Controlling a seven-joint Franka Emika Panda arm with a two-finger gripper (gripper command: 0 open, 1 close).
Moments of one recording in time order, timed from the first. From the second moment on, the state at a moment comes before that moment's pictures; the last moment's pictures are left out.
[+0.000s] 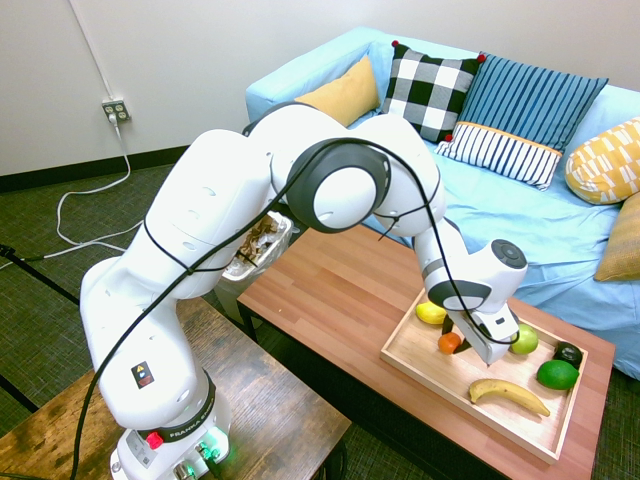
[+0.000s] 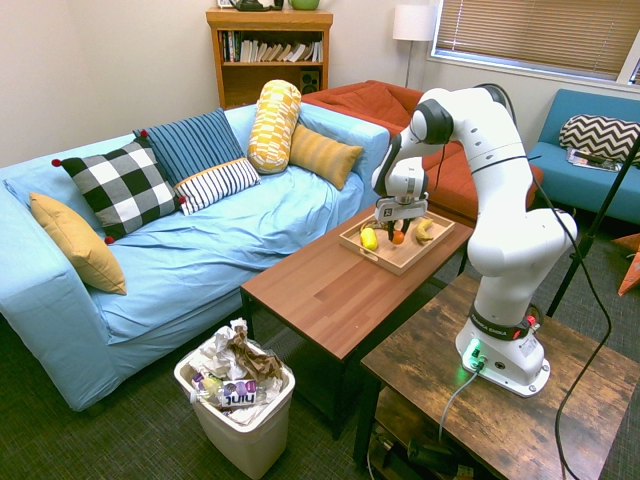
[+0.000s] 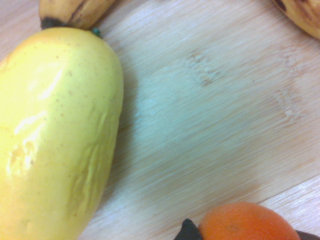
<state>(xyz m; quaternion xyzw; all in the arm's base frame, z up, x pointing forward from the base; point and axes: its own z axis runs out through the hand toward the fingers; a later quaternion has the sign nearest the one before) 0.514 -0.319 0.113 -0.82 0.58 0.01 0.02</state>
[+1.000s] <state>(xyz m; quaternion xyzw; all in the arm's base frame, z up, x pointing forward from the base) 0.508 -0.341 0.137 -0.81 0.58 0.00 0.02</state>
